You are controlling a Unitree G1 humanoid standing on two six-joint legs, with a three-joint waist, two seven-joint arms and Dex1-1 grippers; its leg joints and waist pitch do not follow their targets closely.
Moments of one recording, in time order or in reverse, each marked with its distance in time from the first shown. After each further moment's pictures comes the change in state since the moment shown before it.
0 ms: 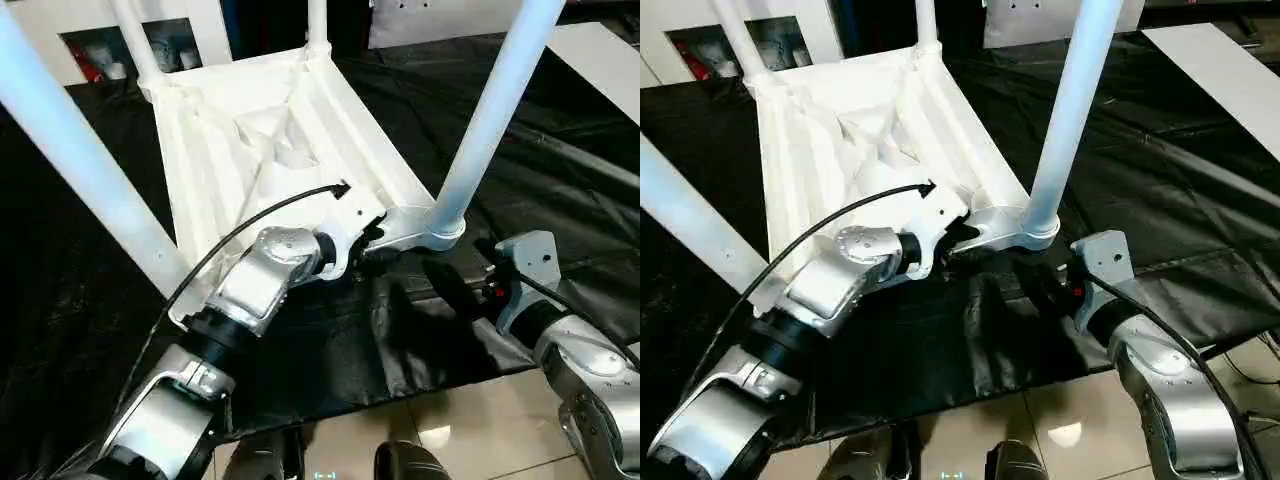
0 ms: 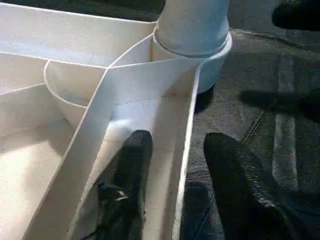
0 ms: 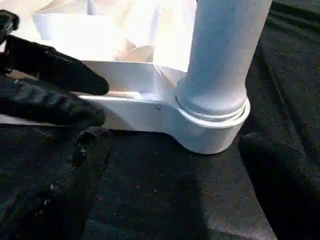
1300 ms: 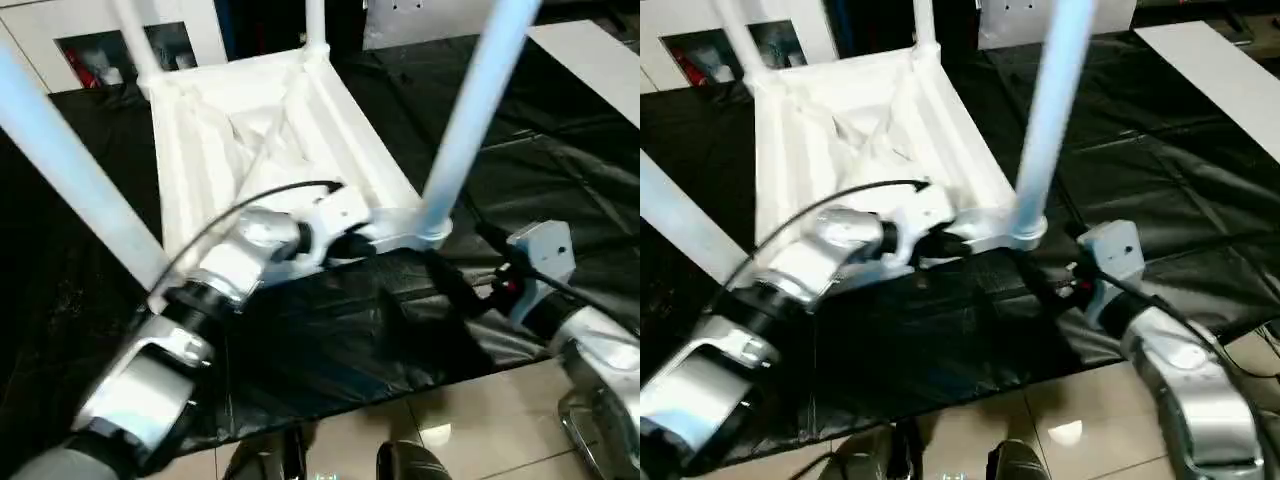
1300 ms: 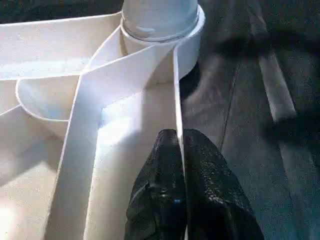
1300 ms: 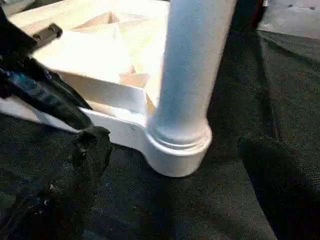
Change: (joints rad) left arm -0.092 0.176 -0.032 0.227 0.042 -0.338 -0.333; right arm -0.044 -0.096 -0.021 0.050 0.033 -0.132 0.164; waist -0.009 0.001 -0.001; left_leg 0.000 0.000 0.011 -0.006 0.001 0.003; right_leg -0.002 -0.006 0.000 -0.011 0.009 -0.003
